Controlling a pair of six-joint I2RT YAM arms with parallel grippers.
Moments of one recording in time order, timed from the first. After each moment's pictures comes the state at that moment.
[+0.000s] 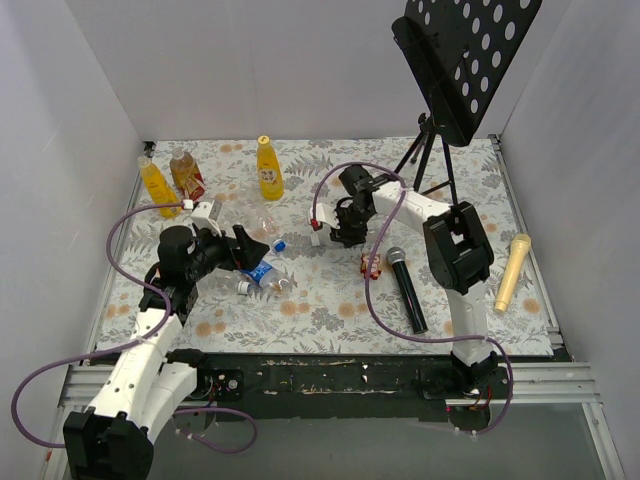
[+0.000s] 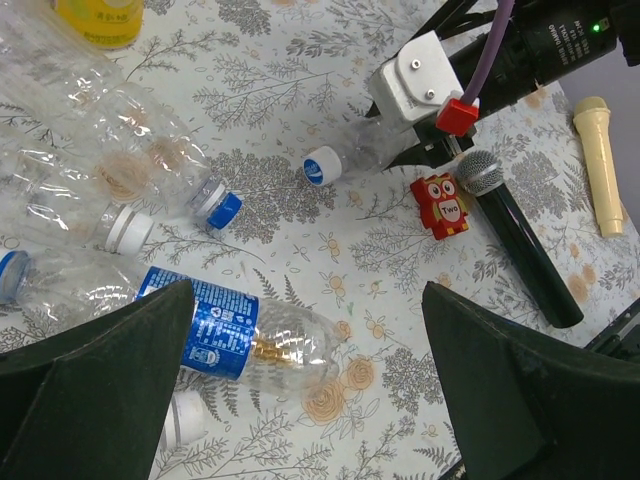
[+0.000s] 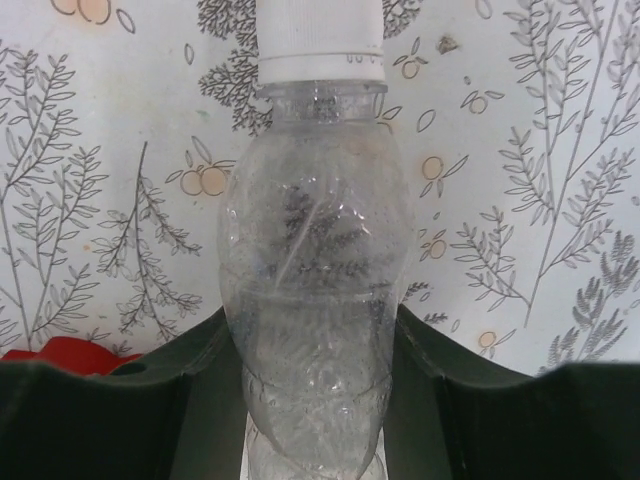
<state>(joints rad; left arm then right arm) -0.15 0.80 0.58 -0.12 0.45 -0.32 0.58 2.12 1.64 -0.77 -0.40 -1.19</state>
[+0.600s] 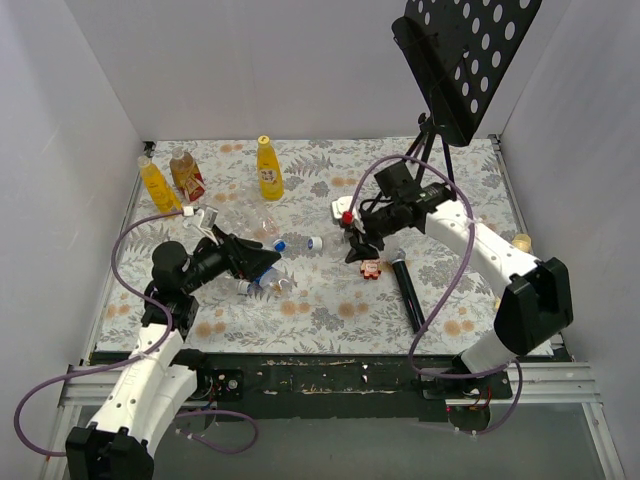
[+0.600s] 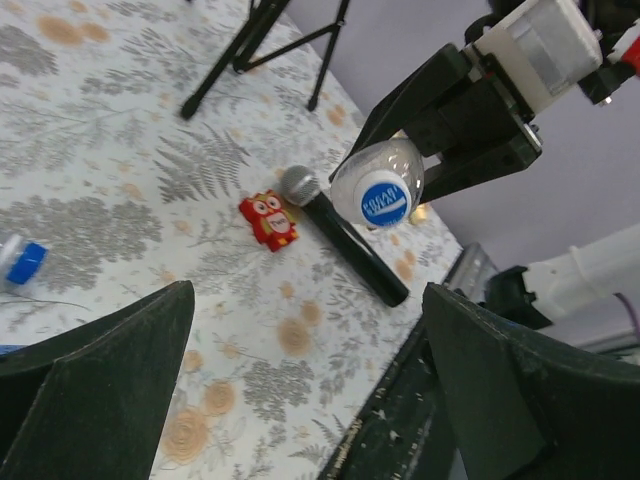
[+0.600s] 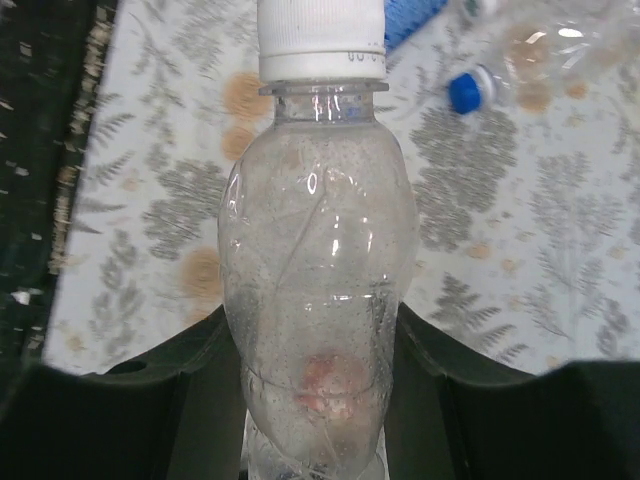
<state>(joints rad) -0.15 0.69 0.46 0.18 0.71 -0.57 0.58 1.58 1.37 -0.81 -0.79 -1.01</state>
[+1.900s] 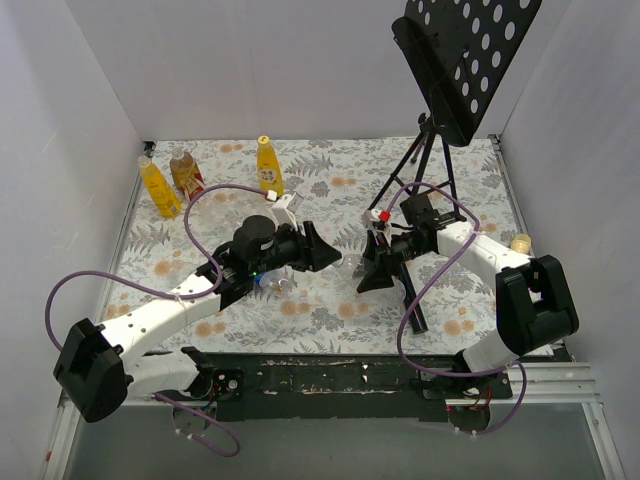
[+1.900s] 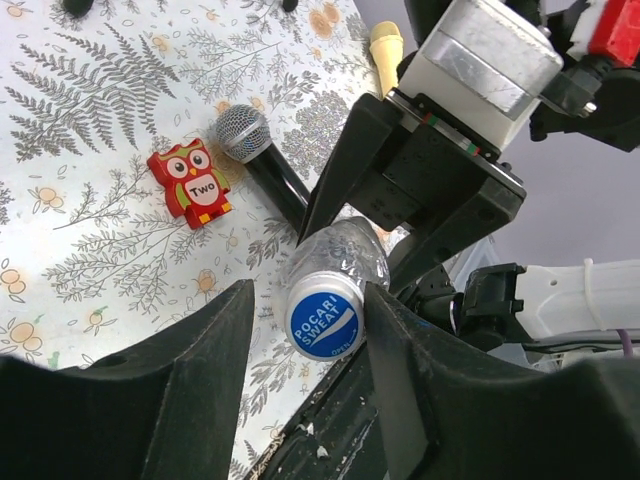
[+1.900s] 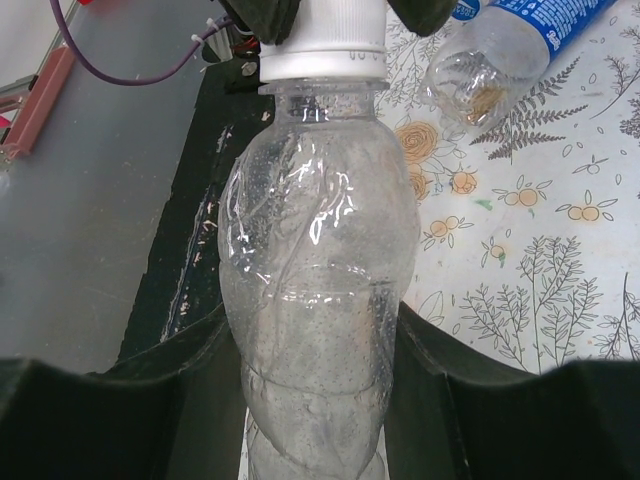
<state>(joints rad) -0.76 1.14 0.77 0.09 0.24 -0.69 0.40 1.53 0.96 -0.66 -1.32 -0.79</state>
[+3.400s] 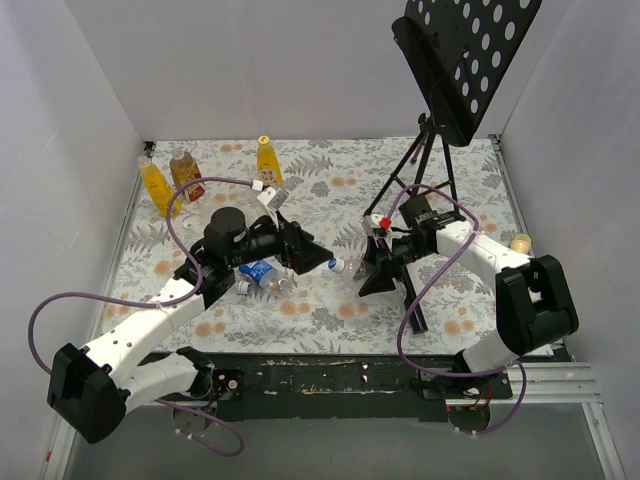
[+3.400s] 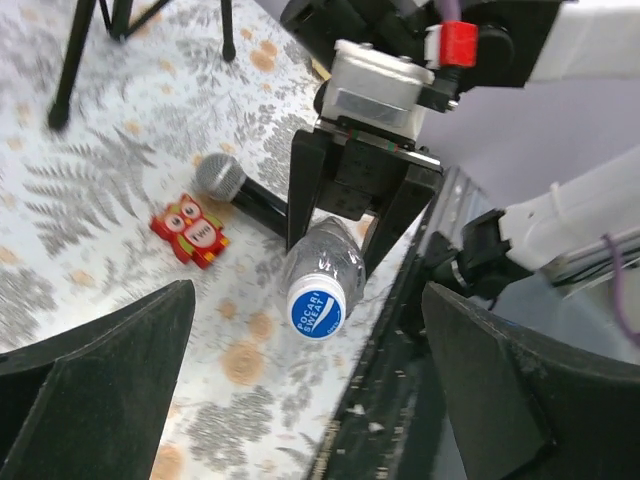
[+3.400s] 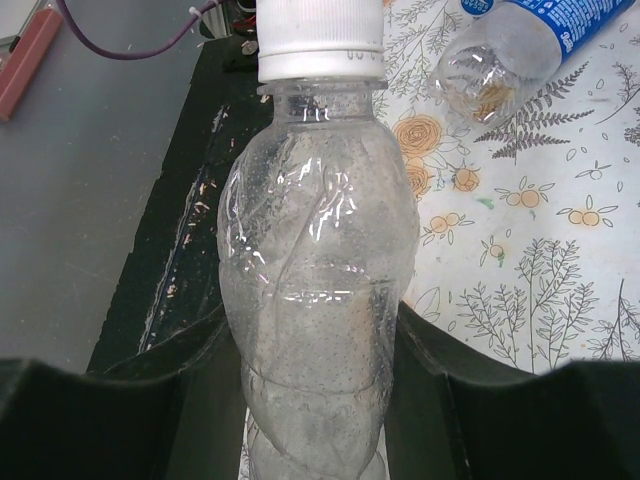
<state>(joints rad) -0.61 1.03 0.77 0.14 0.55 -0.40 0.41 1.53 0.97 -0.75 -1.31 -0.94</state>
